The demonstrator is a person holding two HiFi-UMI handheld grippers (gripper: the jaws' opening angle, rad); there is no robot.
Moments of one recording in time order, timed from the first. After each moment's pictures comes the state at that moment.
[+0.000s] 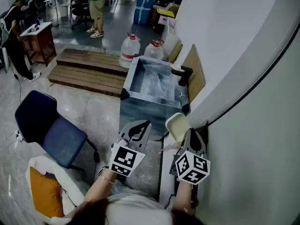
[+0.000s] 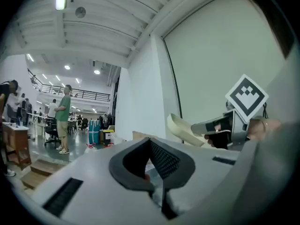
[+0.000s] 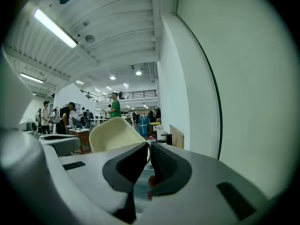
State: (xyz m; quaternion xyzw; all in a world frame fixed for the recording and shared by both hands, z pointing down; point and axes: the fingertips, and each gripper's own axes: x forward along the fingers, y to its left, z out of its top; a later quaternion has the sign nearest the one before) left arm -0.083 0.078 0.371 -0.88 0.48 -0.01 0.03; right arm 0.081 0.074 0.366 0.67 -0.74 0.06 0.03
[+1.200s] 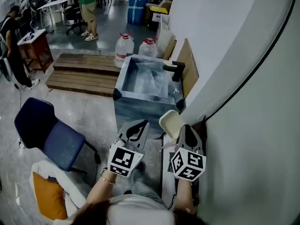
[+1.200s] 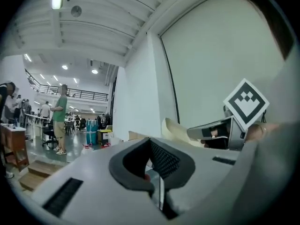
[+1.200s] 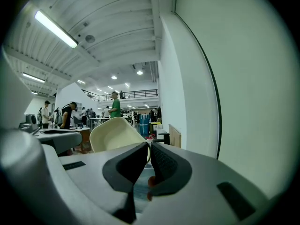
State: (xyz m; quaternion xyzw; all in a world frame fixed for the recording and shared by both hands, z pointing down) left arm -0.032 0.075 0.370 -0.88 0.47 -0.01 0.03; right arm 0.118 0.065 0.377 0.66 -0.75 0.06 0.04
